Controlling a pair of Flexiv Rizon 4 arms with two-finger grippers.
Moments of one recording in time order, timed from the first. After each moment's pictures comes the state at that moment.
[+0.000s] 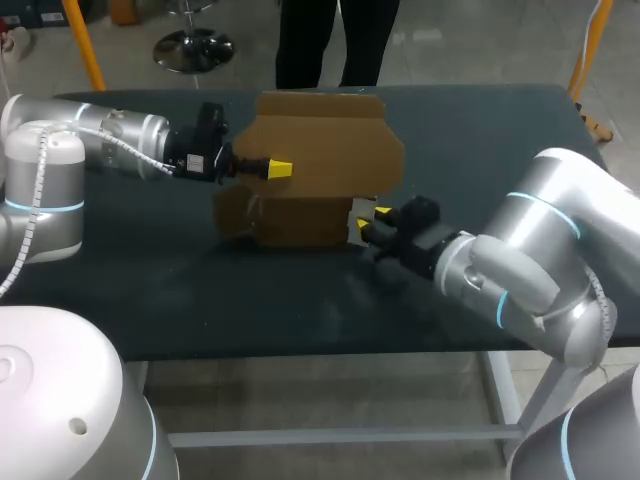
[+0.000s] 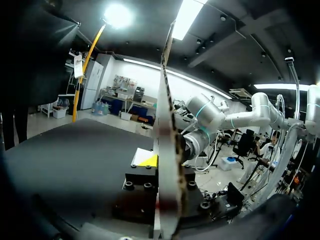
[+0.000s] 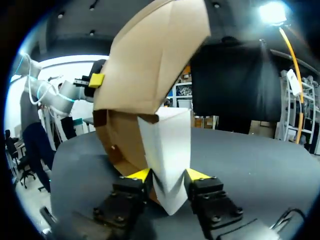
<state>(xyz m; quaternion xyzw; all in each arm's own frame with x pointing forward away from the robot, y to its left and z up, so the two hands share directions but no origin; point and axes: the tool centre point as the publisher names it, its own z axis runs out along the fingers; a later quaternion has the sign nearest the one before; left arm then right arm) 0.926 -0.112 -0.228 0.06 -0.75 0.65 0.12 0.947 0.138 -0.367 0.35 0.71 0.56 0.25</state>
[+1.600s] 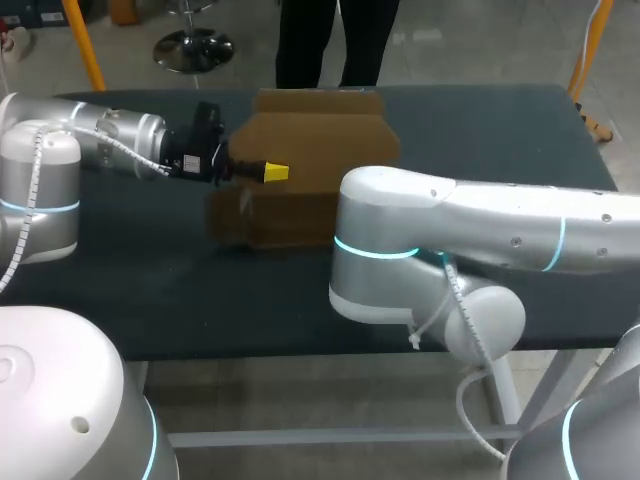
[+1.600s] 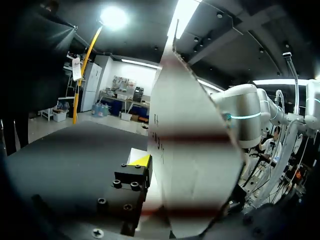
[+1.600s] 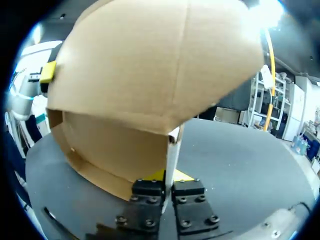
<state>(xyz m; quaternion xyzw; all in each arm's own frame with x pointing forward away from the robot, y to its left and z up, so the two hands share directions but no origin) 0.923 -0.108 -0.226 0.04 -0.75 0.65 0.10 0.965 0.143 -0.362 0.49 0.68 0.44 0.33</state>
